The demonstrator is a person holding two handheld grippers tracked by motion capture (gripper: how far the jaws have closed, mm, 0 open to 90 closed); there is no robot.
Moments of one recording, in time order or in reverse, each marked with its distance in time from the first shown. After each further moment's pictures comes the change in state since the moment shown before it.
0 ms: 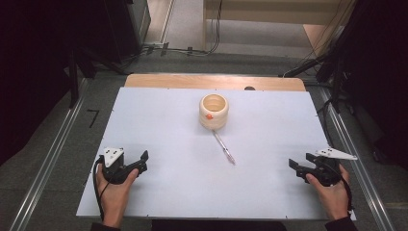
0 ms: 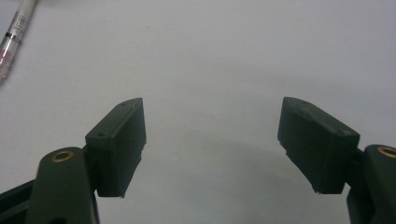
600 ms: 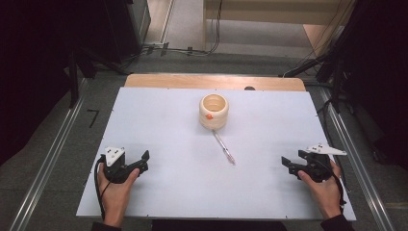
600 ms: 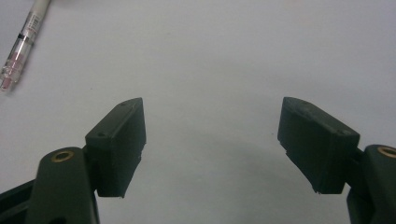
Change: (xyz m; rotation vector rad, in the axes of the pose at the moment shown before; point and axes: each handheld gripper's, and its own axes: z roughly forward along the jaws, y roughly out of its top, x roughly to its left) left arm -0.001 0.000 0.003 0.004 -0.004 0.001; right arm 0.013 0.010 0.013 0.008 0.018 -0.040
